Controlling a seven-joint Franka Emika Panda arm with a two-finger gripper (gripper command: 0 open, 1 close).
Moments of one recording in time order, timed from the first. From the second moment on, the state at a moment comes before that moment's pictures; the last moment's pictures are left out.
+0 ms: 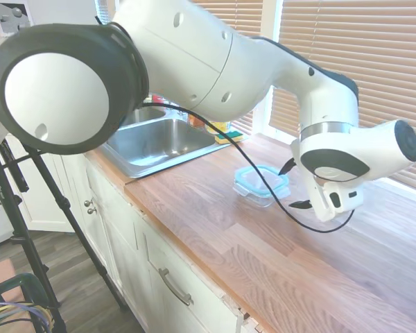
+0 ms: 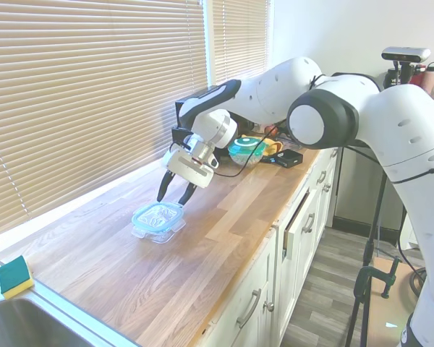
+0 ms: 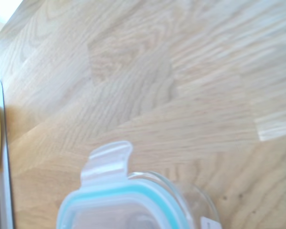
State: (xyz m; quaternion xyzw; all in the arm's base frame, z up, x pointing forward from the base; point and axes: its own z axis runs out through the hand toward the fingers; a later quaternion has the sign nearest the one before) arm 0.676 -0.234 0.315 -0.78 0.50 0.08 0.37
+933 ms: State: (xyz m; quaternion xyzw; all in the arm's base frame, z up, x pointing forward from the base) arm 0.674 -0.250 0.303 -0.76 0.49 0.12 0.41
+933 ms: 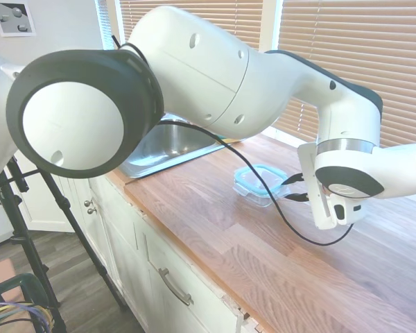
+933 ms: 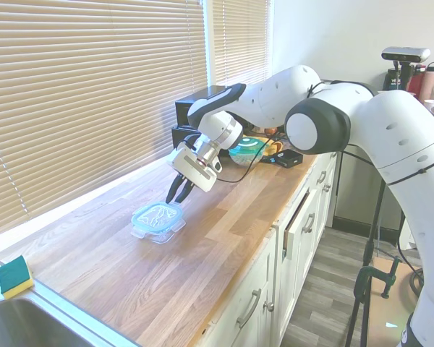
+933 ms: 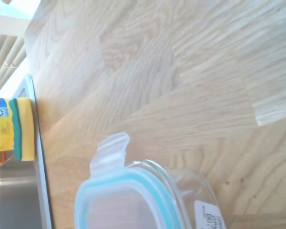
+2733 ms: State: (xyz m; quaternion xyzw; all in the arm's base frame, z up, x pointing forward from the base) arm 0.683 -0.228 0.425 -0.79 0.44 0.08 0.42
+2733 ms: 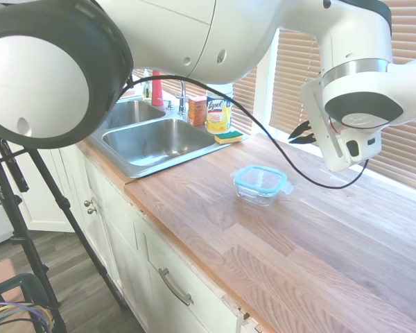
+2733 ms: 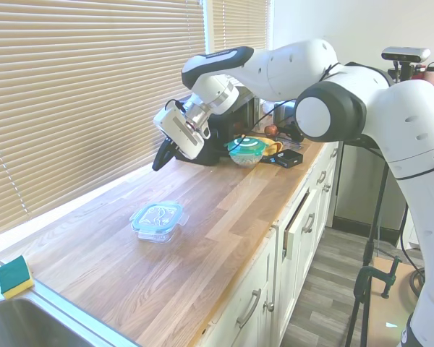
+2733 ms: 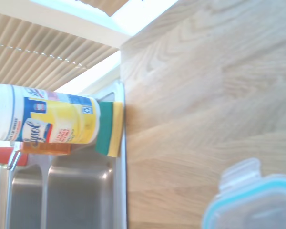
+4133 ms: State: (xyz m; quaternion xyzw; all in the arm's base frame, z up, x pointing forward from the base) arm 0.683 -0.243 0.306 -0.78 0.48 0.12 0.38
